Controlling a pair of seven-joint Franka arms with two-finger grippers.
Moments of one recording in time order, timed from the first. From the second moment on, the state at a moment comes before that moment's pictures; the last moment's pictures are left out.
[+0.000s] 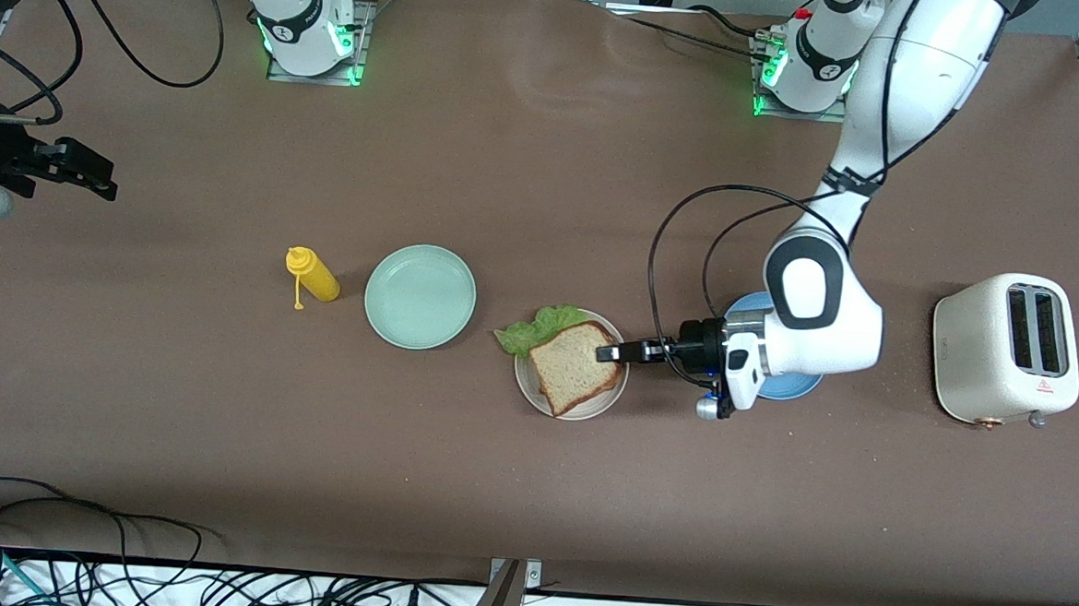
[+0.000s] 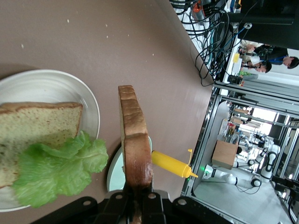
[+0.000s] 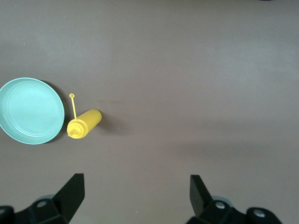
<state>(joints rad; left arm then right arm) -0.26 0.67 -0.09 -1.58 -1.36 2.17 0.27 0.03 0.06 -0.04 -1.59 -0.04 1.62 -0.06</state>
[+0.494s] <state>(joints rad) -0.32 0.67 -0.09 -1.66 -1.41 2.26 0.33 0.02 0.07 -0.04 -1.59 -0.04 1.61 -0.06</state>
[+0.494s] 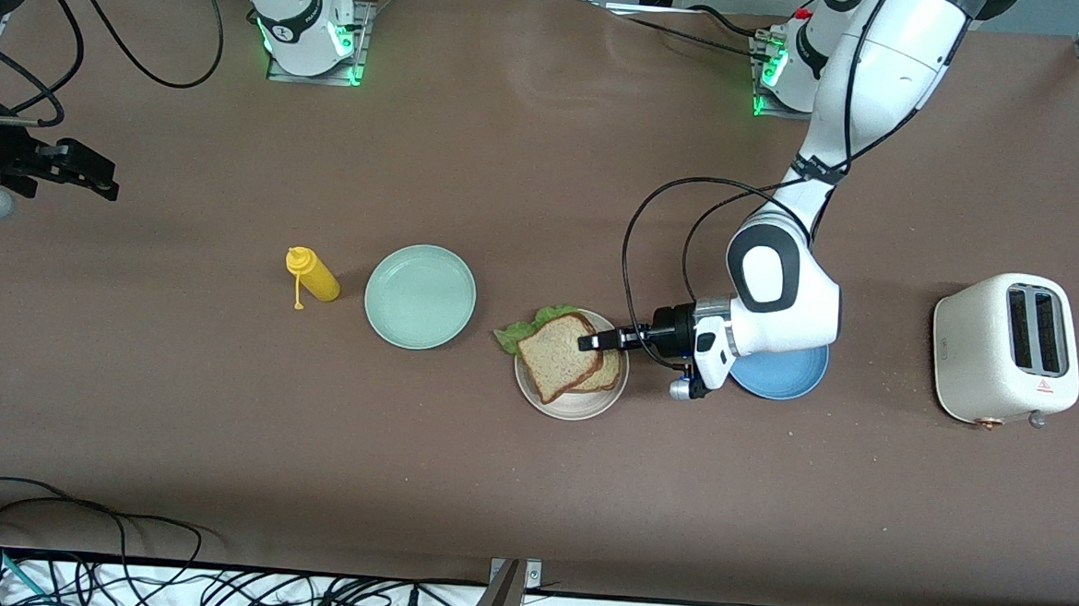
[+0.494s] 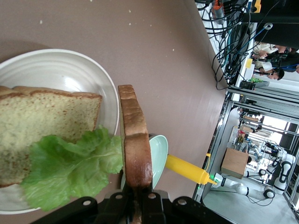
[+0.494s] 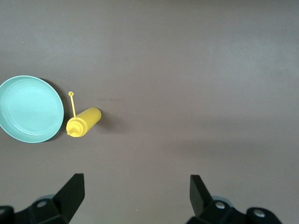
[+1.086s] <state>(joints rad) -0.32 0.71 -0.08 -1.69 -1.44 2.27 0.57 0.02 0.07 -0.04 -1.59 -0.04 1.61 -0.06</state>
